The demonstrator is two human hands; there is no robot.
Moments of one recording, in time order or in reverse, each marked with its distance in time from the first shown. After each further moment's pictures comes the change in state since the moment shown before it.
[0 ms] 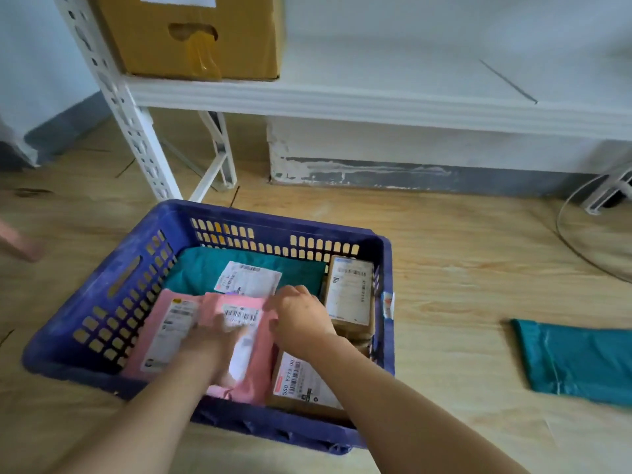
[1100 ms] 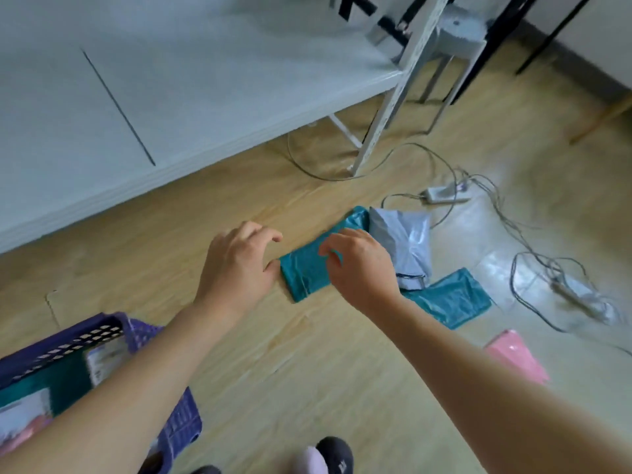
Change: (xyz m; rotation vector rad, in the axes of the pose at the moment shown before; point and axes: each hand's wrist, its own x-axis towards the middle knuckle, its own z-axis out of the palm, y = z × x) left_hand -0.204 0.413 -0.331 -0.317 0.536 0.942; right_hand -0.314 0.235 -0.371 0.130 0.519 0.845
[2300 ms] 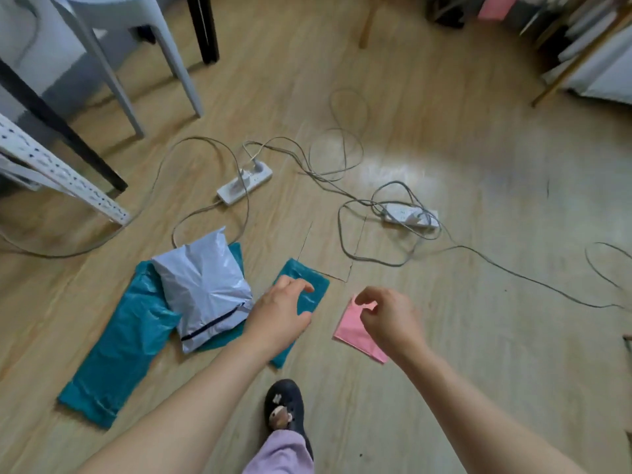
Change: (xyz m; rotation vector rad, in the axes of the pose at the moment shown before) left_hand 0.162 0.551 0.309 -0.076 -0.828 0.273; right_hand -0.118 0.549 -0.258 0.195 -0.034 0.994
